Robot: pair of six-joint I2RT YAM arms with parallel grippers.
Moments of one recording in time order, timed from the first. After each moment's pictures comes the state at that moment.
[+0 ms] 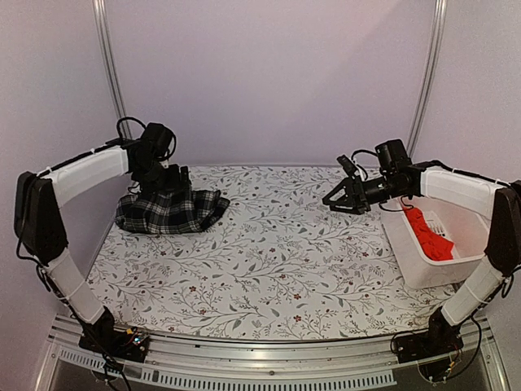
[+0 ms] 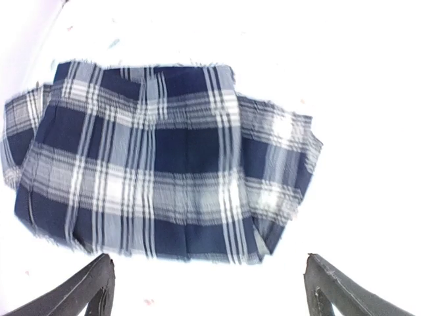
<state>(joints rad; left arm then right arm) -0.33 1.74 1.47 -0.75 -0.18 -0.46 0.34 1.58 1.15 -0.42 -0.93 0.28</state>
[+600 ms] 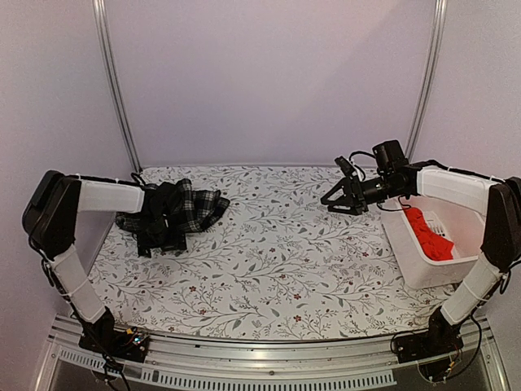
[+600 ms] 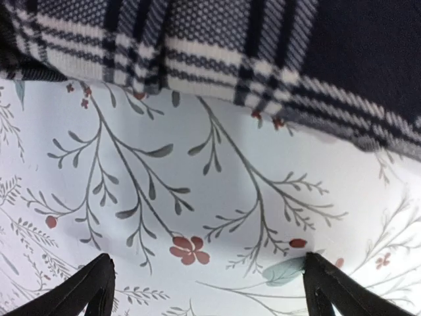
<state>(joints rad) -0.38 1.73 1.01 -0.74 -0.19 -0.67 0.34 1.62 1.18 -0.41 -0.96 0.30</state>
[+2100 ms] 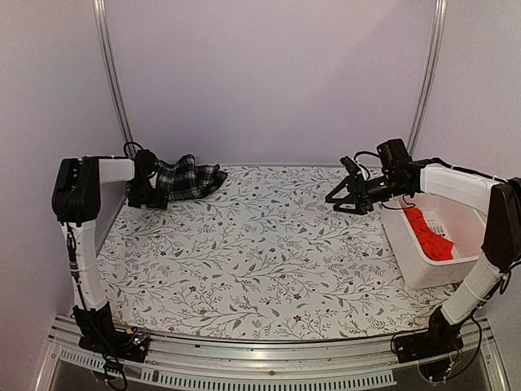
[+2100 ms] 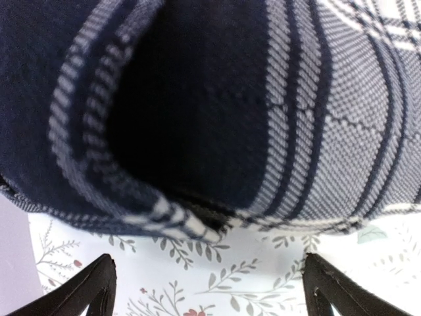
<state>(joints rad) -0.03 2.18 1.58 -0.57 -0.20 -0.02 0.31 1.61 1.18 -0.47 -0.94 0.30</state>
